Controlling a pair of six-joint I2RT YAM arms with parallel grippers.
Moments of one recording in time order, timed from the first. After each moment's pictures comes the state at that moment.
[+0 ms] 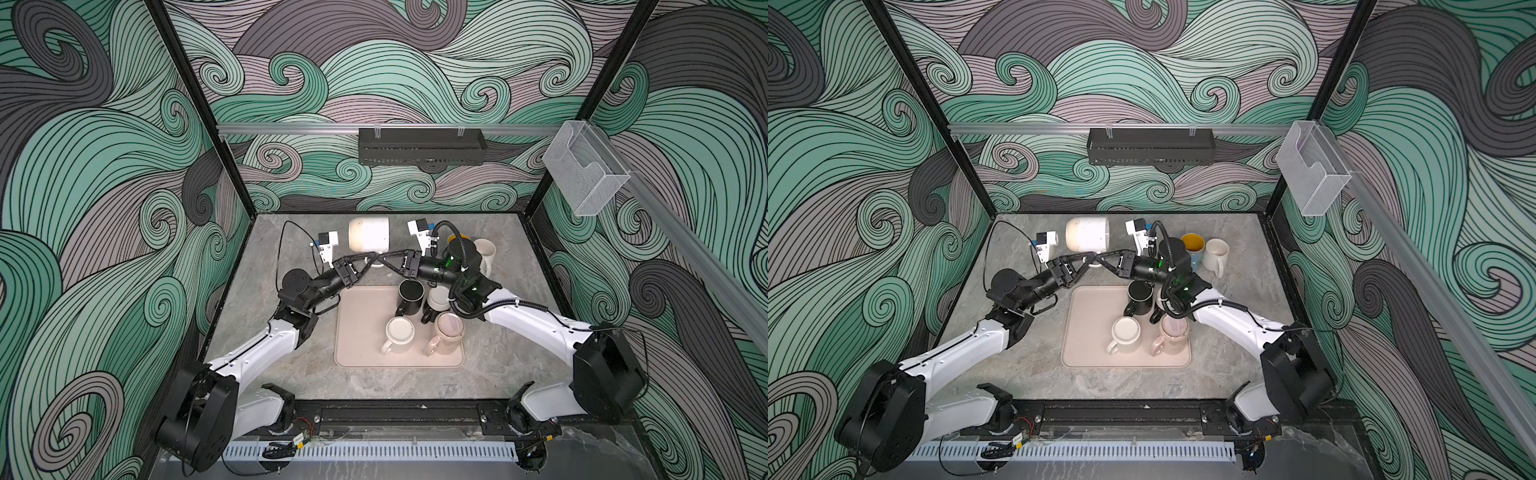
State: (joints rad) left arm -0.39 1.19 0.55 0.91 0.61 -1.25; right arm 0.66 1.45 0.97 0.48 -0.64 0.98
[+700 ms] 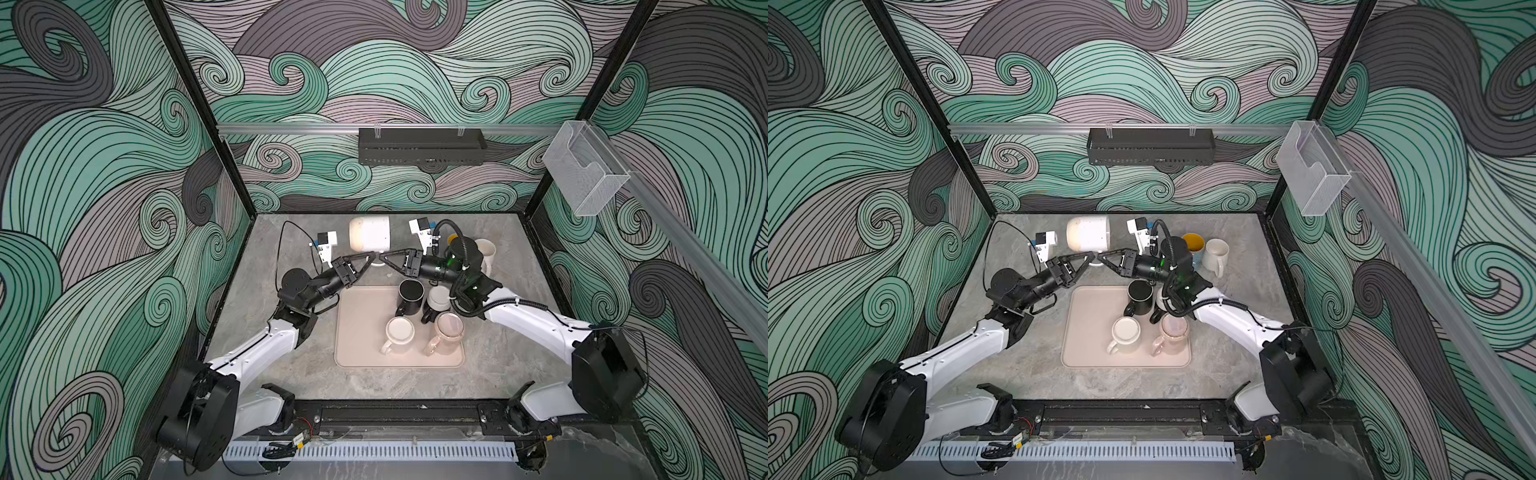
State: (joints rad) left arm -0.38 1.20 0.55 0.93 0.61 -1.27; right arm 0.65 1.47 0.97 0.52 -0.66 0.98
